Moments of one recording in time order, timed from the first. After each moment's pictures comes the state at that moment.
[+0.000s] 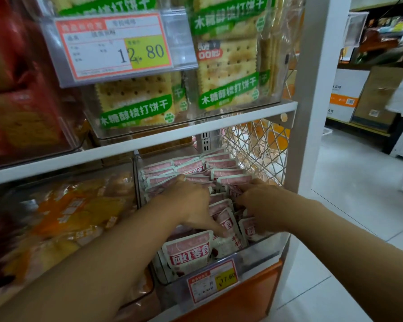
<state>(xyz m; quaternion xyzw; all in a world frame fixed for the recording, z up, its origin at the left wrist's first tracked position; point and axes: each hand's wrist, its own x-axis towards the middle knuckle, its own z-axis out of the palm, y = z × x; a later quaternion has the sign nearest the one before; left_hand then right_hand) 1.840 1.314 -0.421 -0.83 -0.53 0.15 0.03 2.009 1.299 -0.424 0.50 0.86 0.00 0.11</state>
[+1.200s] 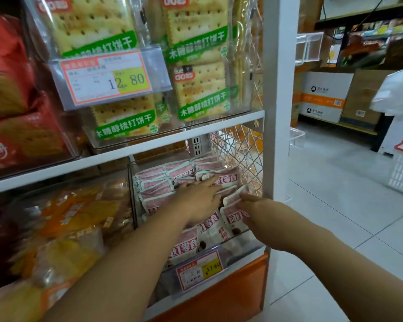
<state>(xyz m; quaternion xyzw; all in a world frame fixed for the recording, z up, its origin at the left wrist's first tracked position) 1.872 1.313 -0.429 -0.83 -0.55 0.07 -0.05 2.037 1.252 -0.432 0.57 0.82 -0.07 0.00</state>
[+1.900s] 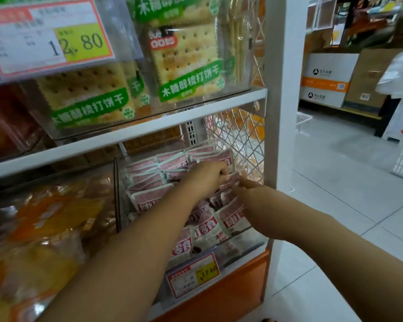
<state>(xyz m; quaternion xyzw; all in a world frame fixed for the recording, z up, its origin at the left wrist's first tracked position) 1.900 1.350 -0.436 -0.80 -0.56 -0.11 -0.15 2.038 1.279 -0.436 0.56 0.83 -0.08 0.03</state>
